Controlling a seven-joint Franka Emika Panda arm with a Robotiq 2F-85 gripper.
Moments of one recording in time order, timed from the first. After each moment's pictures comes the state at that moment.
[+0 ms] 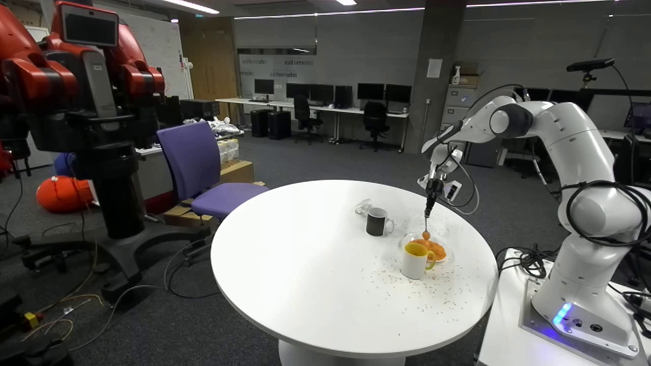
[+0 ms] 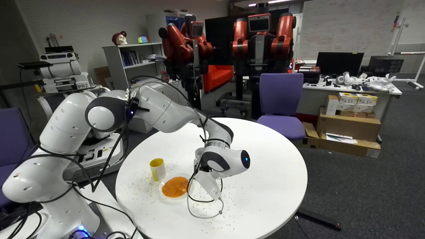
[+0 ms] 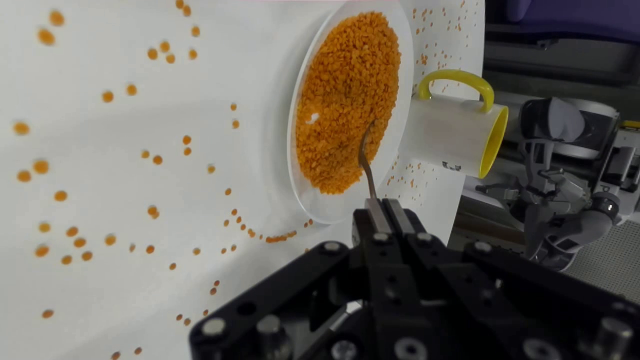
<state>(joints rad) -0.59 0.75 -0.11 -1.64 0.59 1.59 -1.28</state>
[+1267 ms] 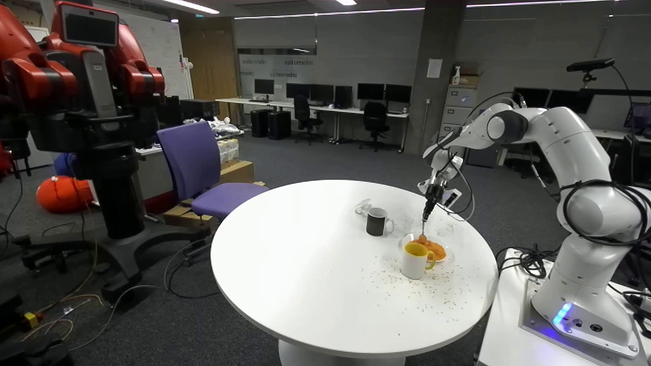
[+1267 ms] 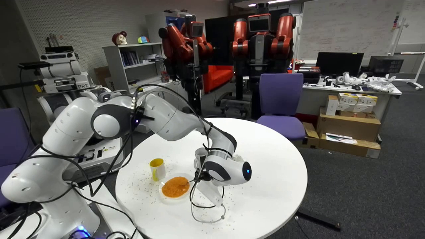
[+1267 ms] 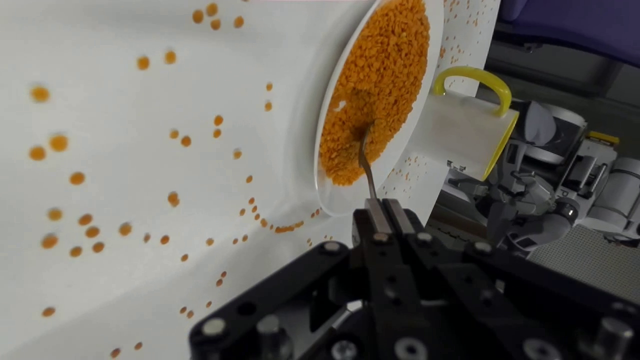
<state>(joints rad) -0.62 0.82 -0.10 -1.60 0.66 1.58 -1.44</state>
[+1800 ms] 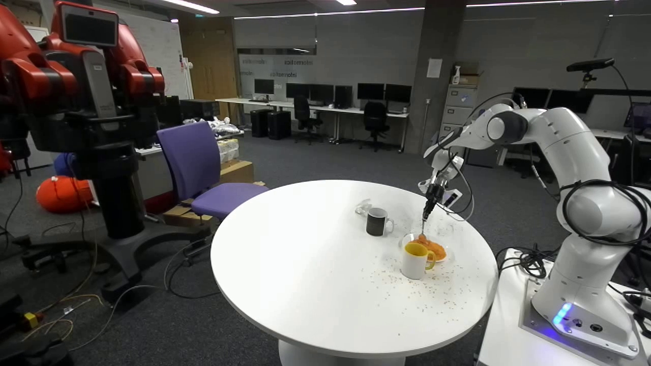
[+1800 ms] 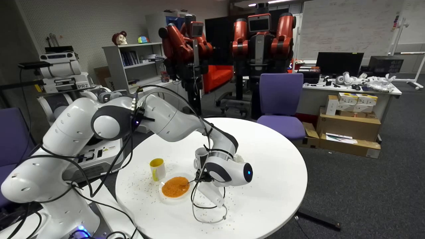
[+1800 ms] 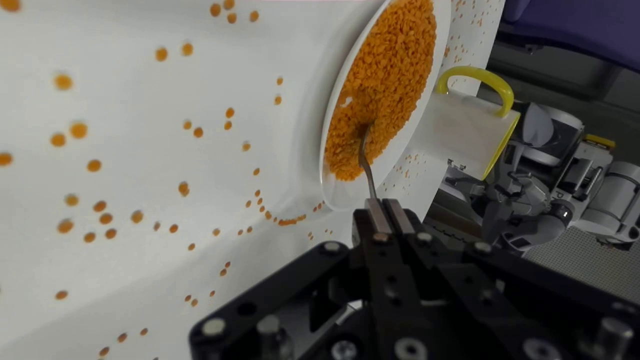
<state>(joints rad) -0.63 0.83 -0.10 -1.59 0.67 1.58 -1.47</state>
